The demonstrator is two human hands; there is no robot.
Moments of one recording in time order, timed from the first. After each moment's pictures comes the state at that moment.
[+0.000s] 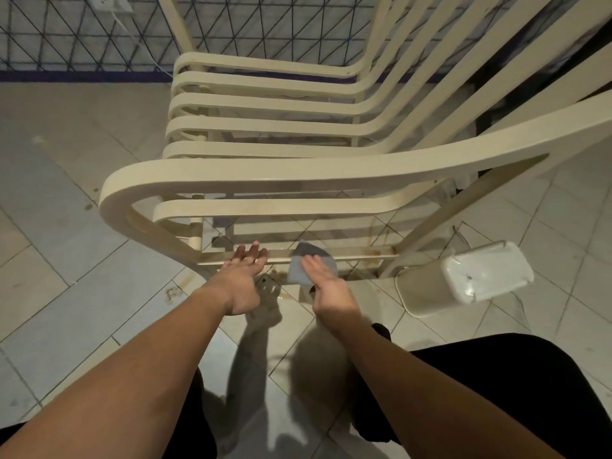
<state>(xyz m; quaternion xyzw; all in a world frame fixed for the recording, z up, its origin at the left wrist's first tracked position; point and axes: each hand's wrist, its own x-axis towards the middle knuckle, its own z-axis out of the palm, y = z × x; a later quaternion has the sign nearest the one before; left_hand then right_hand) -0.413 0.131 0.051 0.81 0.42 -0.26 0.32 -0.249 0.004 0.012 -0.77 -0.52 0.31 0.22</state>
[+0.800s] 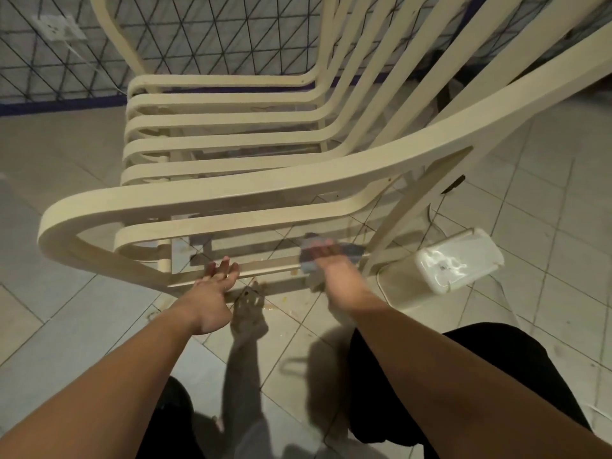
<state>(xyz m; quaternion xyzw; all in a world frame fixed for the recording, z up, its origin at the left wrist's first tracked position) -0.412 0.135 0.048 0.82 0.42 -0.27 0.30 -0.162 0.017 -0.004 -0.78 -0.56 0.27 0.07</state>
